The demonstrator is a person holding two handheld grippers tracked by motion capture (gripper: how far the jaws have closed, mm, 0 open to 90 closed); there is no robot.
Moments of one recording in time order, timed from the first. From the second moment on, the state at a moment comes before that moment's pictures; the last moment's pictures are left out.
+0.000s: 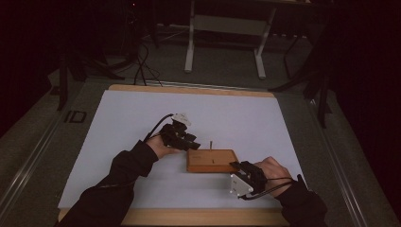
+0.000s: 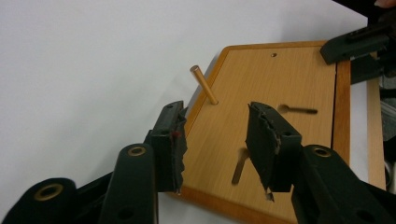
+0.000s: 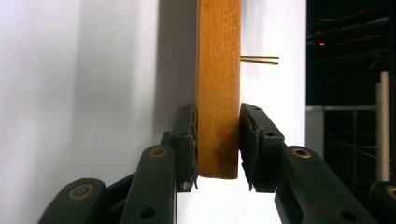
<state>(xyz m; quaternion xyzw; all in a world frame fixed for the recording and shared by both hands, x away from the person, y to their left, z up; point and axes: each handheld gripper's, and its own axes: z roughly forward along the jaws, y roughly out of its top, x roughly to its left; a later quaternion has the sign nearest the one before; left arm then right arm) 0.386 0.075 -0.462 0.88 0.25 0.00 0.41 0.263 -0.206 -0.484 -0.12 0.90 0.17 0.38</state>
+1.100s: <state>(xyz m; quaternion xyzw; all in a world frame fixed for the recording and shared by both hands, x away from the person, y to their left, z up) 0.333 0.150 -0.468 0.85 0.28 0.04 0.45 0.365 -0.203 -0.420 -0.06 0.96 0.21 0.18</state>
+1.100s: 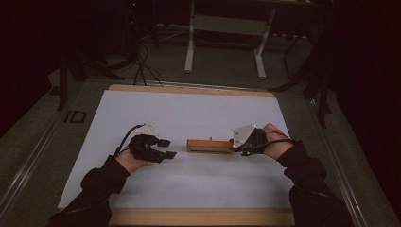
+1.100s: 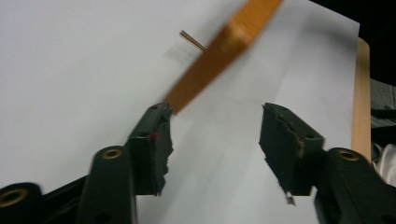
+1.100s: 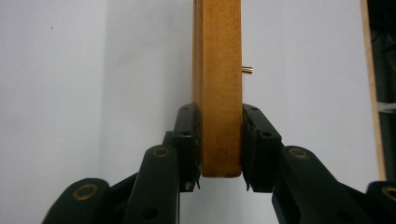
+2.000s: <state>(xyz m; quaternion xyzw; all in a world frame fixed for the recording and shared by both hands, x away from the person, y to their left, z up) 0.291 0.156 -0.512 0.86 0.28 0.05 0.42 0.424 -0.197 -0.408 -0.02 0.98 0.19 0.10</state>
